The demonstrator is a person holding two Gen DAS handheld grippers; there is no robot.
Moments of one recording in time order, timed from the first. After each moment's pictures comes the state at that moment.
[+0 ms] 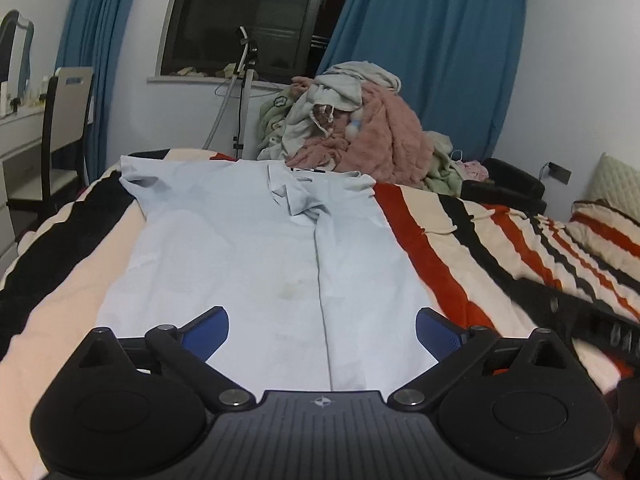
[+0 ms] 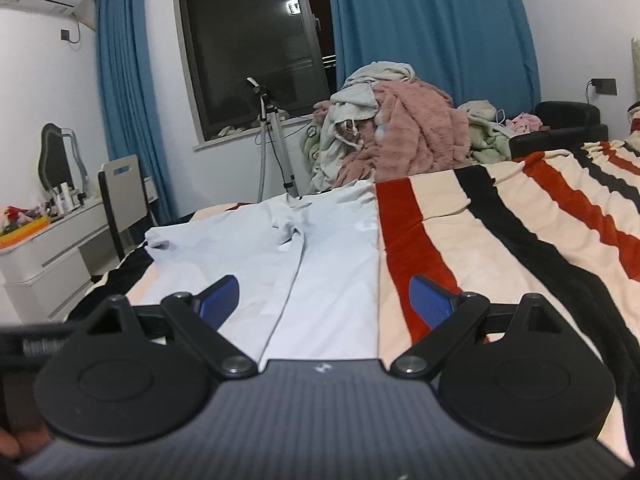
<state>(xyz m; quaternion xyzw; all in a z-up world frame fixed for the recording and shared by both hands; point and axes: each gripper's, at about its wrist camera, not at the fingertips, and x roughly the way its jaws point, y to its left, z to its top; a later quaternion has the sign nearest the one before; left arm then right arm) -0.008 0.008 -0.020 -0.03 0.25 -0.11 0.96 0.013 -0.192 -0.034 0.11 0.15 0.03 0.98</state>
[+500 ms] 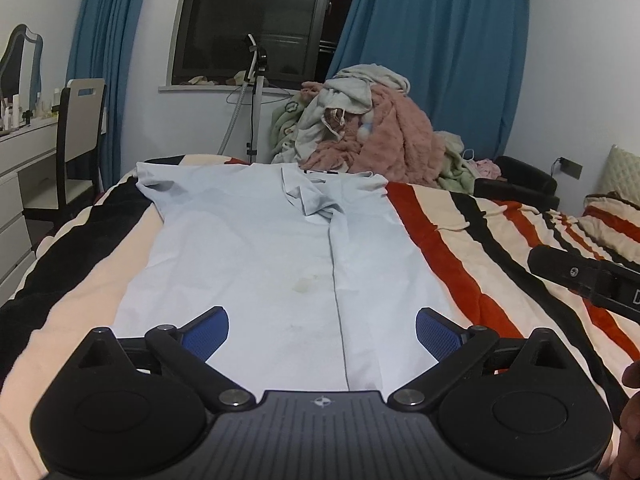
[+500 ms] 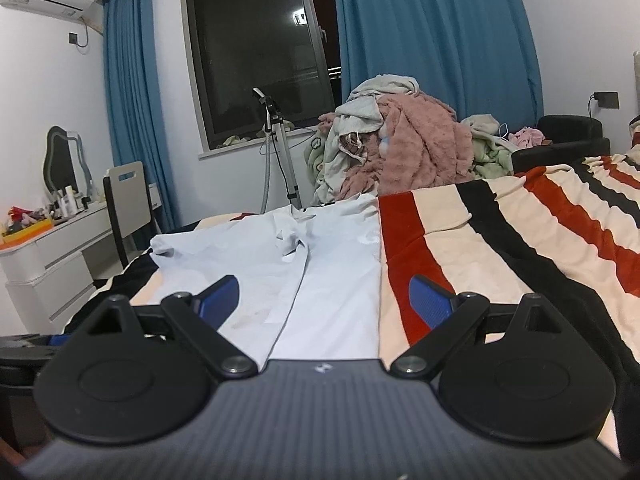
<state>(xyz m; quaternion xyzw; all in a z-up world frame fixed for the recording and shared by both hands) -0.020 0.014 -0.024 -0.04 0.25 -0.10 0.96 0.002 -0.192 -0.026 0.10 0.13 0.03 0.99</state>
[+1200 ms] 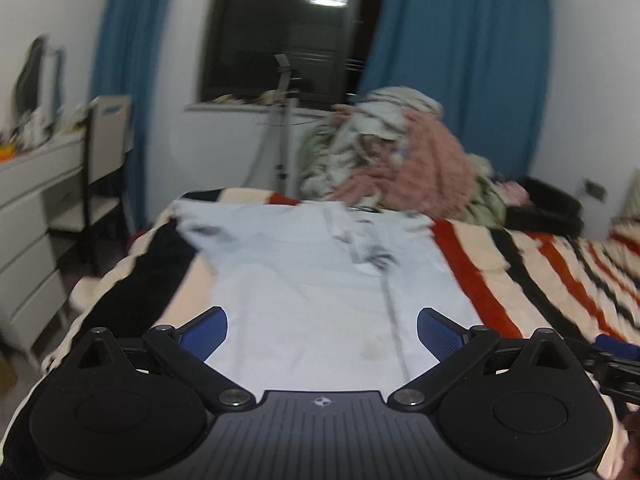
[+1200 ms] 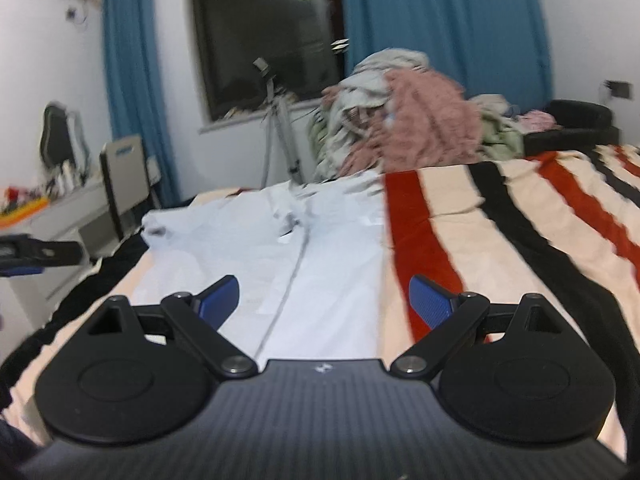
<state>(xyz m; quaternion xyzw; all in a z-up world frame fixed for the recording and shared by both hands) 0.023 0.097 0.026 -0.07 0.23 -0.05 0.97 0.069 -0.178 -0.030 0.08 0.19 0.05 0.98</state>
